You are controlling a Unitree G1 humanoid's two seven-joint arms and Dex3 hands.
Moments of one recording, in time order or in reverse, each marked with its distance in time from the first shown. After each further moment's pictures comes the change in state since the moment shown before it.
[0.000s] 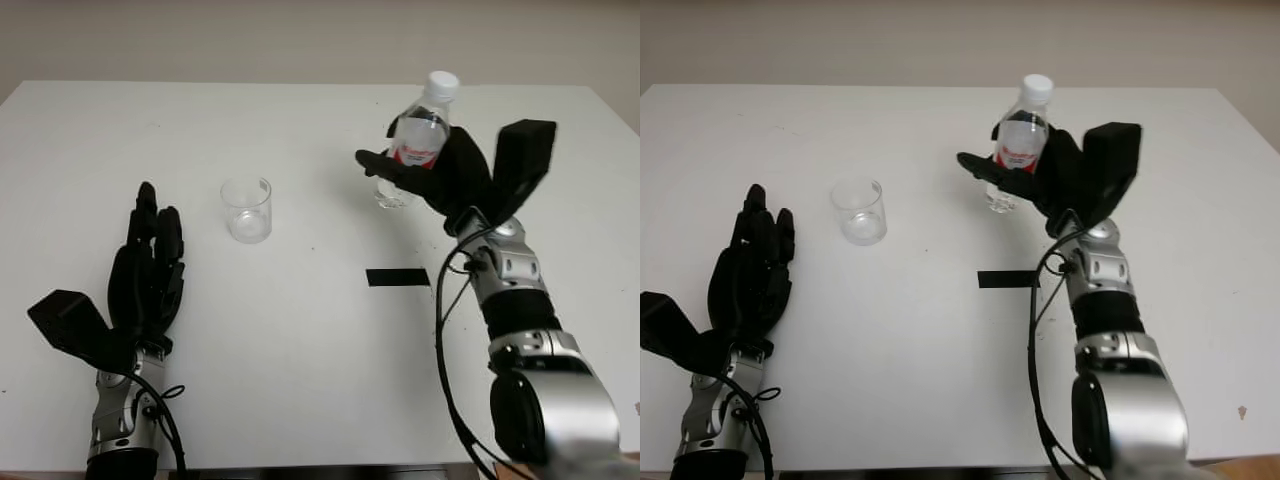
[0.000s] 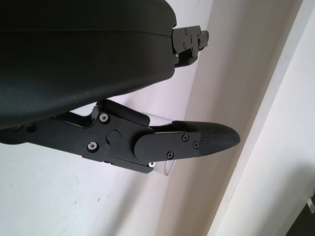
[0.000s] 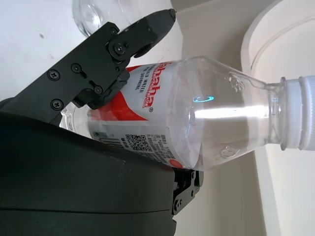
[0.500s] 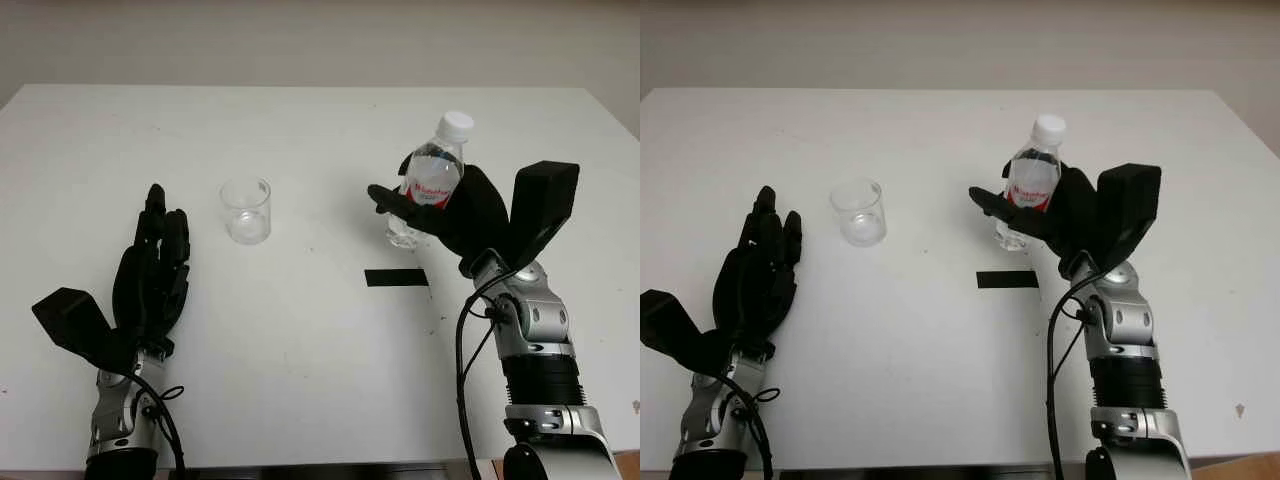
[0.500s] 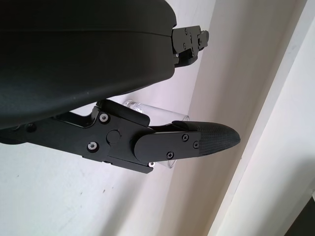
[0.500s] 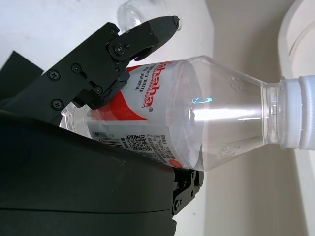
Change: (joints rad) left arm 0.001 0.001 0.001 -0.005 -0.001 0.034 -0.015; right arm 0.156 -0.001 0.065 -0.155 -0.051 0.127 -0.050
